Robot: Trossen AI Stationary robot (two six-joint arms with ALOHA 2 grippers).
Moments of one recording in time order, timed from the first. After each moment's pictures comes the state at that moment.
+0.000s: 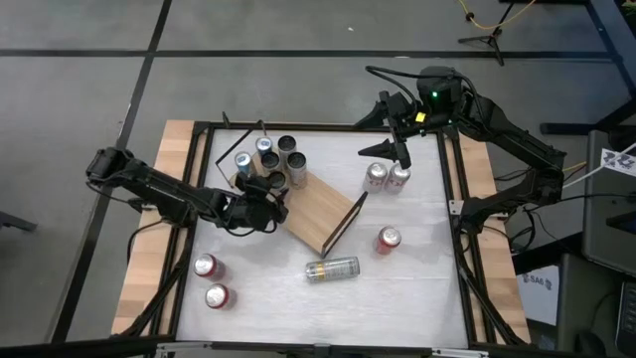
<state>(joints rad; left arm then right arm) -0.23 1.29 0.72 -0.25 -0.98 -0.74 -0.39 1.36 1.67 -0.65 -0.59 -0.09</state>
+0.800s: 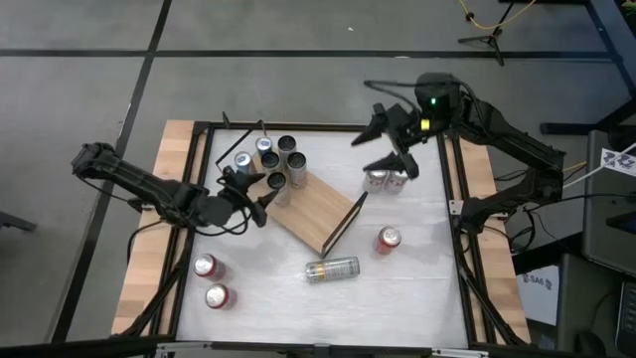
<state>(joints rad) -0.36 1.00 0.72 -0.20 -0.98 -0.54 -0.30 1.36 1.67 -0.66 -0.71 -0.09</state>
